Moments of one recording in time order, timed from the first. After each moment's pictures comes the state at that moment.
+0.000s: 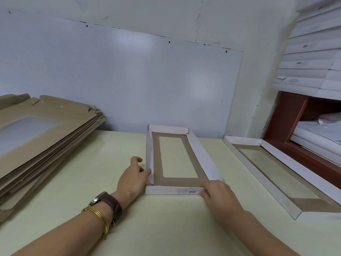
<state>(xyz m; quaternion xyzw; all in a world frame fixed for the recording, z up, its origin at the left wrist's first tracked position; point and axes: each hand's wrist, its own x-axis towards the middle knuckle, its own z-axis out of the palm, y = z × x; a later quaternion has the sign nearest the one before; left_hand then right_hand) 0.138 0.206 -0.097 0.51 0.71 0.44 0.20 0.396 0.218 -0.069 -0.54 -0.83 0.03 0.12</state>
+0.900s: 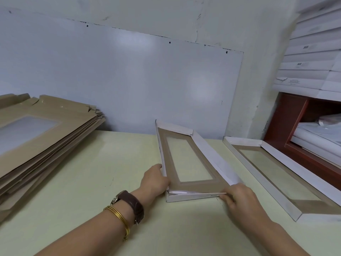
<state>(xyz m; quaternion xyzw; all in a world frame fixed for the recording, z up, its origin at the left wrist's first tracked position) 0.195 0.209 -0.068 0.51 0.71 0.37 0.30 0.451 0.221 -0.075 -0.56 -0.80 0.01 0.19</state>
